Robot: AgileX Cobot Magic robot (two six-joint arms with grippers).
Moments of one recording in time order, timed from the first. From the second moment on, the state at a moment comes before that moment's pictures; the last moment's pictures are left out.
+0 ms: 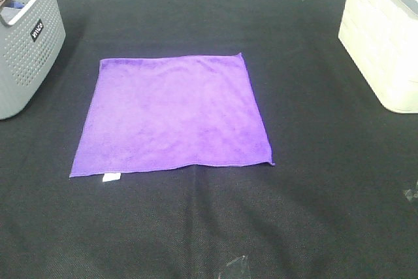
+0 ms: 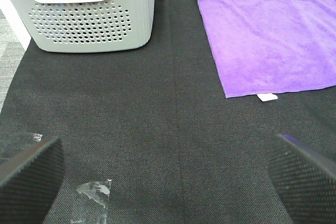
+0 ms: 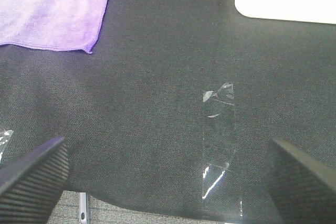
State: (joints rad) left arm 0.05 -0.01 -0.52 -0.06 1.08 0.05; right arm 0.05 0.00 -0.45 0.03 1.10 -0.06
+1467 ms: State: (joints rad) left arm 0.05 0.00 -0.52 -0.08 1.08 0.02; right arm 0.05 0.00 -0.45 0.03 1.10 -0.06
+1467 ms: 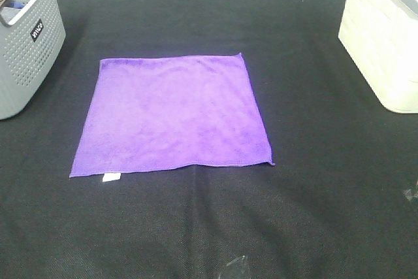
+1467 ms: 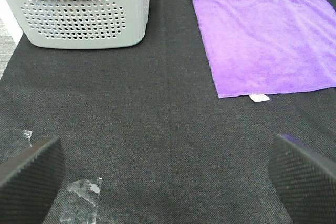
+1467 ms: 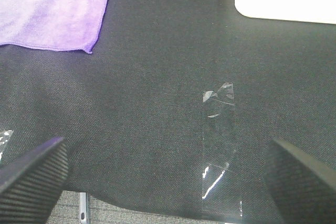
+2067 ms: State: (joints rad) left arm 0.05 0.00 -0.52 -0.08 1.08 0.02; right arm 0.05 0.00 -0.45 0.03 1.10 -0.06
